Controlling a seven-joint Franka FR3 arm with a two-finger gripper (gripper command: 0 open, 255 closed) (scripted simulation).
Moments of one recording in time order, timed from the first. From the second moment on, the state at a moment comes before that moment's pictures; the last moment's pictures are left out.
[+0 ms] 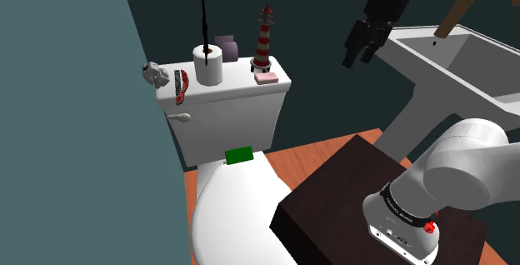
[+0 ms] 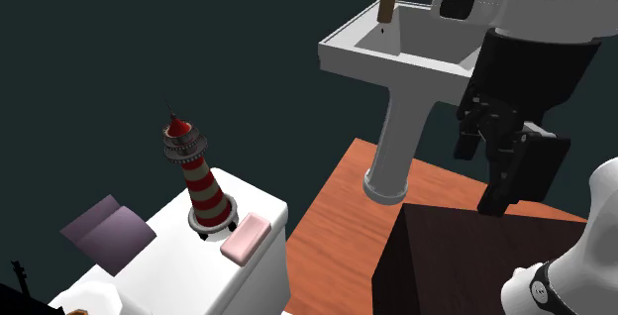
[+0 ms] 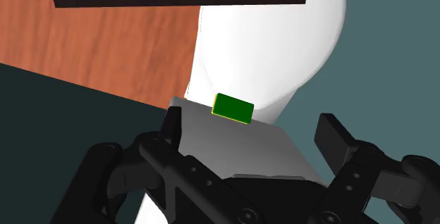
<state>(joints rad) 0.00 -0.79 -0.07 -2.41 0.11 1.58 0.02</state>
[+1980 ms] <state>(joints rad) 0.09 0.10 -0.30 -1.72 0.58 2.03 -0.51</state>
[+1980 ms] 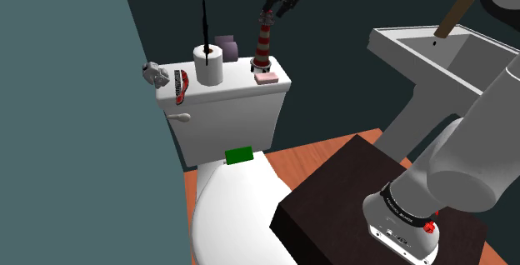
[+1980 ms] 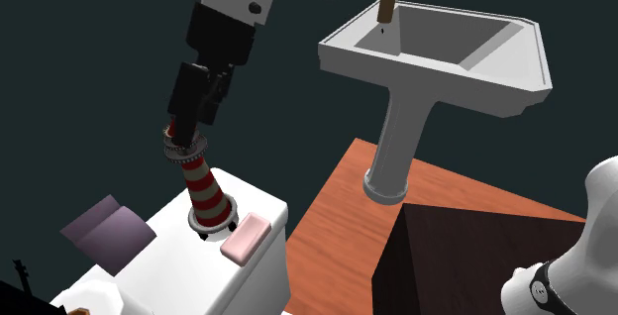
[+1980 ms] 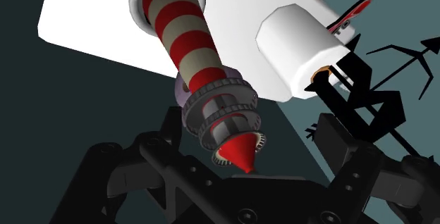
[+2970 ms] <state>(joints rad) 0.08 0.14 -0.29 -1.76 0.63 2.10 -0.58</state>
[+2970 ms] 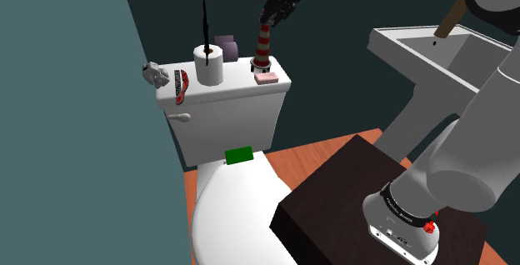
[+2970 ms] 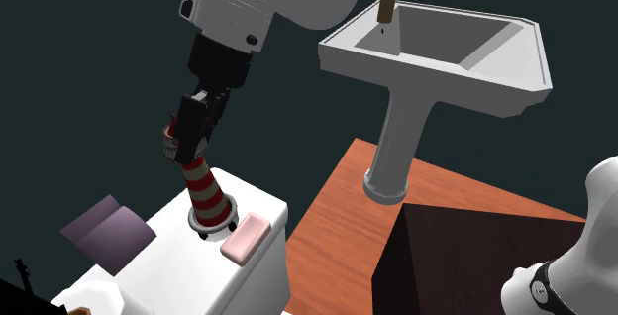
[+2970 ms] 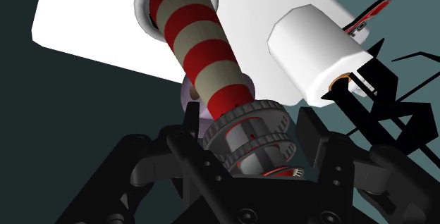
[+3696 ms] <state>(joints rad) 0.08 0.13 -0.30 -1.69 0.61 2.03 -0.54</state>
